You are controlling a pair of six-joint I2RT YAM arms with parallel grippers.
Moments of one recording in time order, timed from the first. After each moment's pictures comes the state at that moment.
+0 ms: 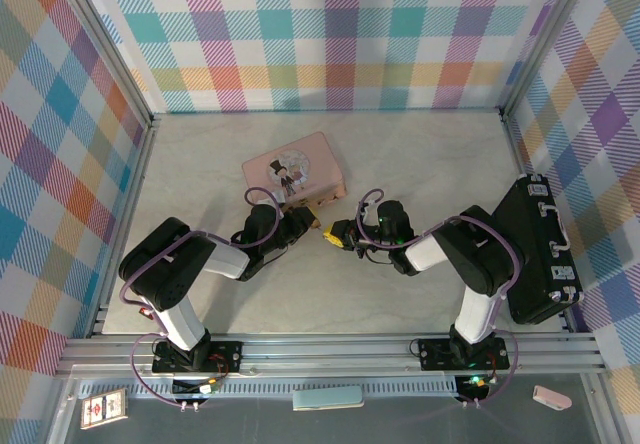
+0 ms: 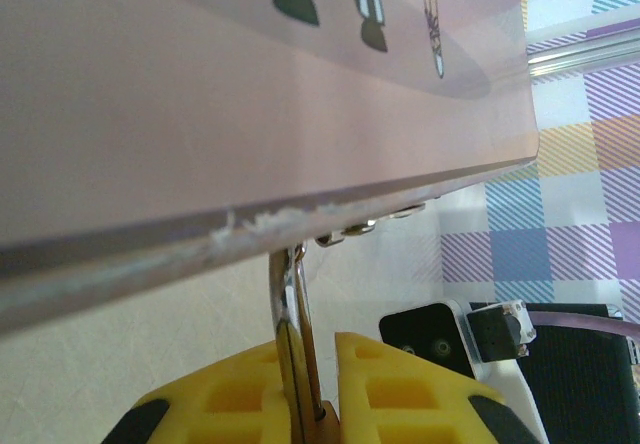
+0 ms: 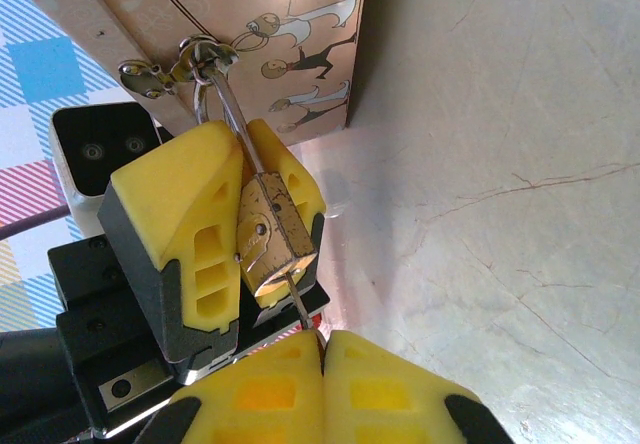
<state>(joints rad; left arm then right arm) -0.57 1.72 0.51 0.88 0.20 -1.19 0.59 1.80 0.54 0.92 -0.65 1.45</state>
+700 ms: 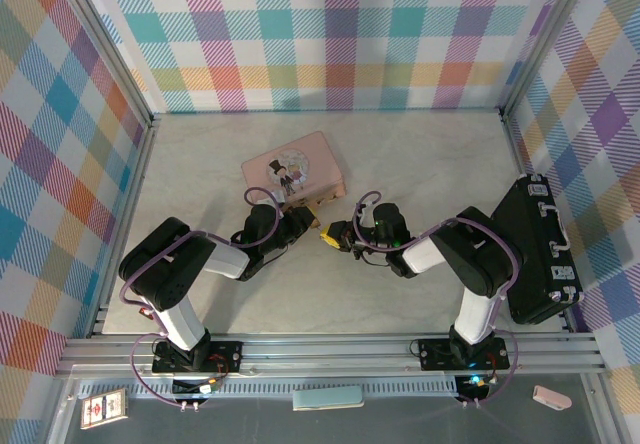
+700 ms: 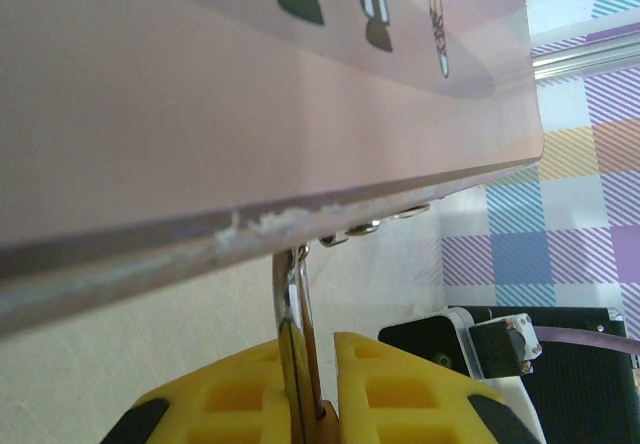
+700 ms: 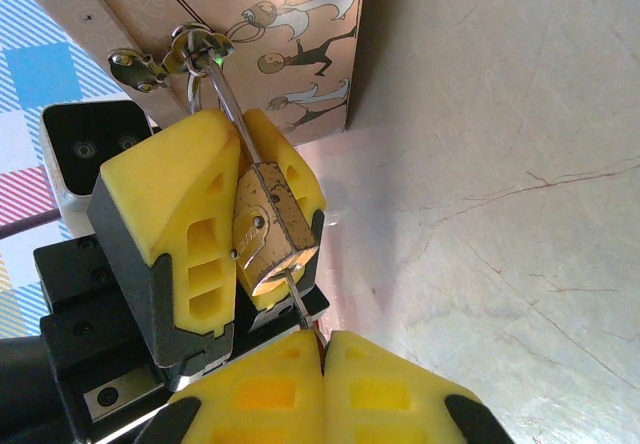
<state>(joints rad) -0.57 1.72 0.51 0.88 0.19 -1.19 0.64 1.80 0.54 0.92 -0.59 1.46</state>
